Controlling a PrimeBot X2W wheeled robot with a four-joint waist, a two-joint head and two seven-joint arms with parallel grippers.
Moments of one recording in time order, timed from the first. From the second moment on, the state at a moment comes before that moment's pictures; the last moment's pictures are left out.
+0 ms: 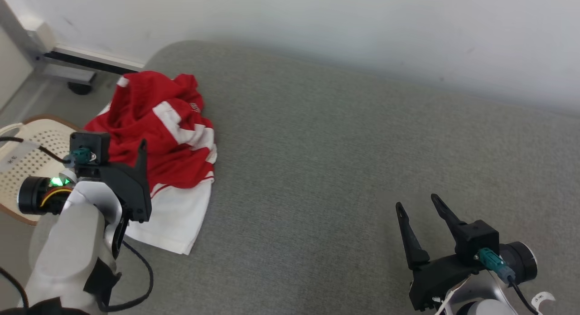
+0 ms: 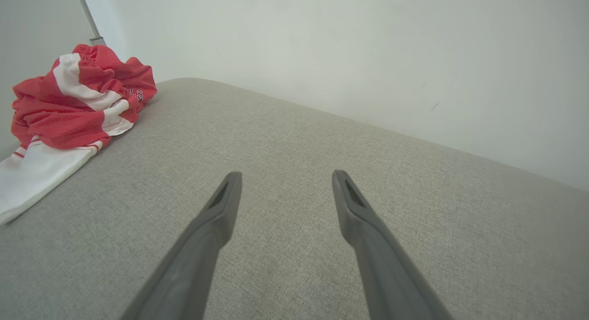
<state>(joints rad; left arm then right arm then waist) -0.75 0.23 -0.15 0.88 -0.19 -0.12 -0.02 -0.12 -0.05 0.08 0.12 -0.01 0.13 0.04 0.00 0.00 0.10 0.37</state>
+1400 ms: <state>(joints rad) -1.01 0.32 -0.16 0.98 -0.26 0.05 -0.10 -0.08 -0.05 0.09 0.19 0.12 0.13 -0.02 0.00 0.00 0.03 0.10</state>
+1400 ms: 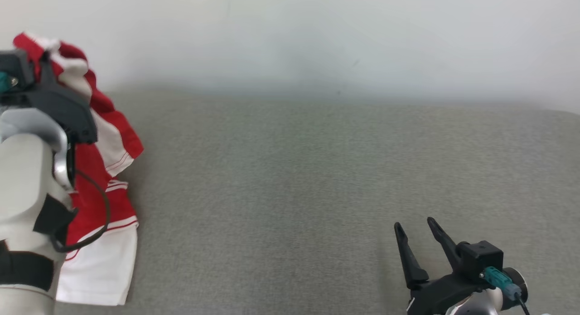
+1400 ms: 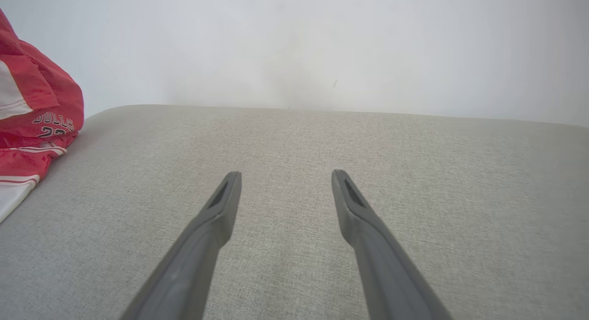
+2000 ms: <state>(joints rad) -0.92 0.14 -0.24 0.47 -0.31 0.06 -0.01 -0.08 -0.05 0.05 0.19 0.14 0.13 -0.05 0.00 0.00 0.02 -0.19</state>
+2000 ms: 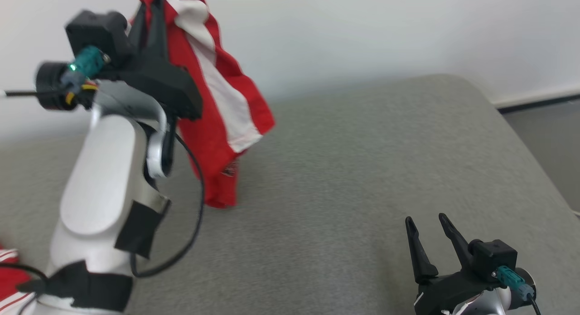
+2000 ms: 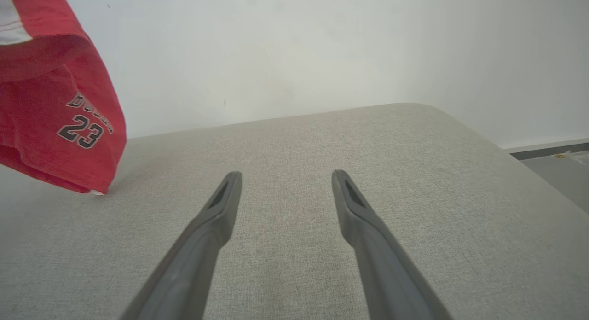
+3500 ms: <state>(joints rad) -0.01 0.09 -0.14 0.05 -0.27 -0.09 -0.26 -0.03 -0.05 -0.03 0.25 0.16 0.13 -0.14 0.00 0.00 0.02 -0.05</state>
